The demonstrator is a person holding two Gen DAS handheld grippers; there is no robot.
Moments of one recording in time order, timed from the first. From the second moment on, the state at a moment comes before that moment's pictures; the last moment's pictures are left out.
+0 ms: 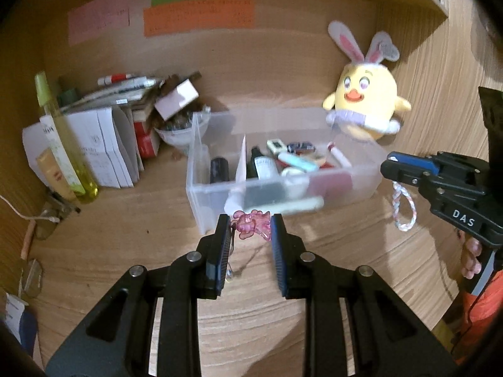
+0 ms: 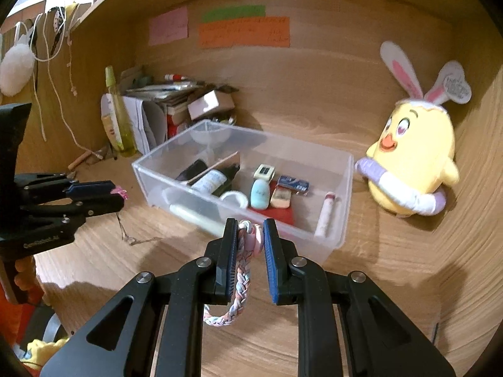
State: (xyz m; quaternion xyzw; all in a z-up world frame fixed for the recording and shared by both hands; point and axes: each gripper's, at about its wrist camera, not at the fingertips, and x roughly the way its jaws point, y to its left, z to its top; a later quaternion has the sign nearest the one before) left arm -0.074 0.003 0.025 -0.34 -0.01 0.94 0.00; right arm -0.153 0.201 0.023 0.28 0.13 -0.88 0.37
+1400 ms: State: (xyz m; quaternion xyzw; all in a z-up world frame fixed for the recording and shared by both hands) left arm -0.153 -0.020 0.052 -0.31 -0.05 0.95 -0.02; right arm -0.245 0.181 0.031 0.30 0.11 -0.89 0.31
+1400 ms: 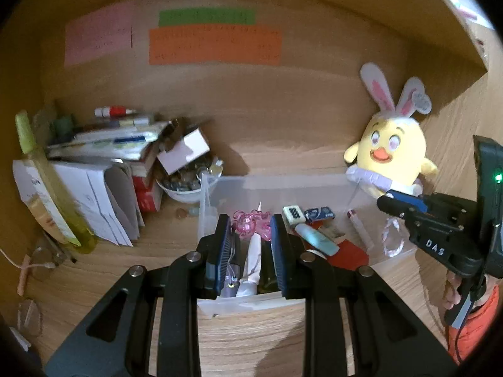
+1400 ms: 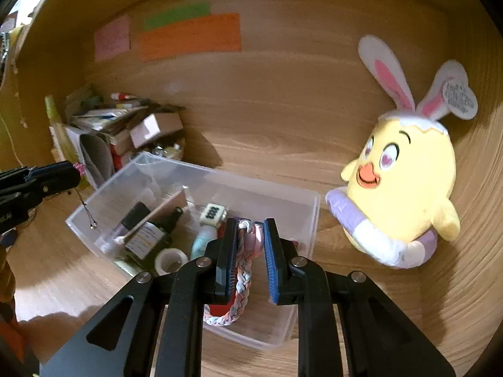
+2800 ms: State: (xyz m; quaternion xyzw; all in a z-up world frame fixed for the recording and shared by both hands) left arm -0.106 -0.002 0.037 -0.30 -0.02 0.95 -0.02; right arm -0.179 0.173 0.039 0.25 0.17 -0.89 0.33
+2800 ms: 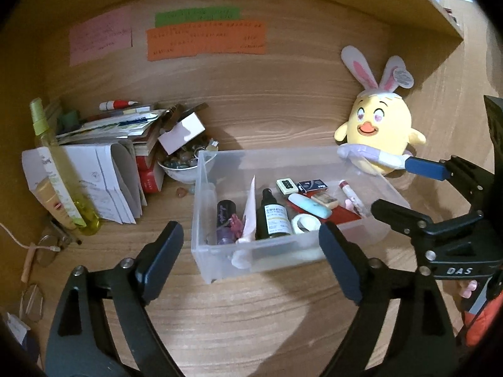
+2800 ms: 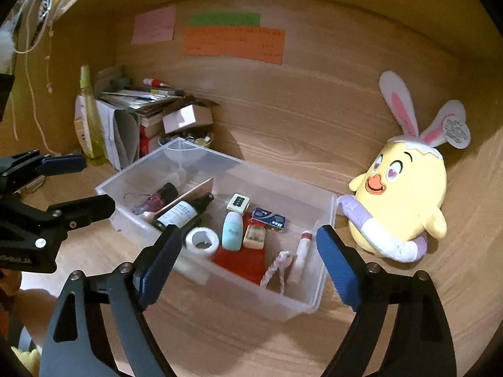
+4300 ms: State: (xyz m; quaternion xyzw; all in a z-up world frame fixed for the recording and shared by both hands) left arm -0.062 0.017 0.009 -0.30 -0.04 0.95 -0.01; right arm -0.136 0.212 0.019 0.29 0.10 -0.88 0.36
